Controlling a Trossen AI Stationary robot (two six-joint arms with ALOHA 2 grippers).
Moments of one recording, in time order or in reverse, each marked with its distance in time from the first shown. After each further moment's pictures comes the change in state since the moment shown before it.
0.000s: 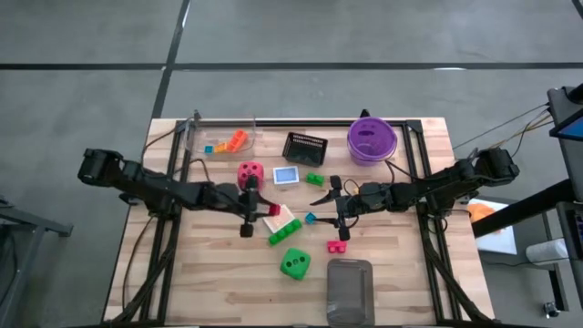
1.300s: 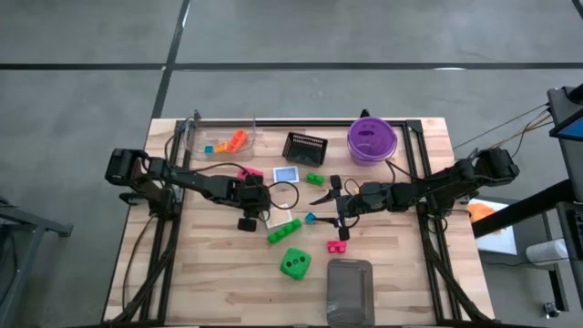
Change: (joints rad) left arm 0.068 0.298 0.366 -0.841 -0.064 0.067; right arm 0.000 0.000 0.000 0.022 0.000 -0.011
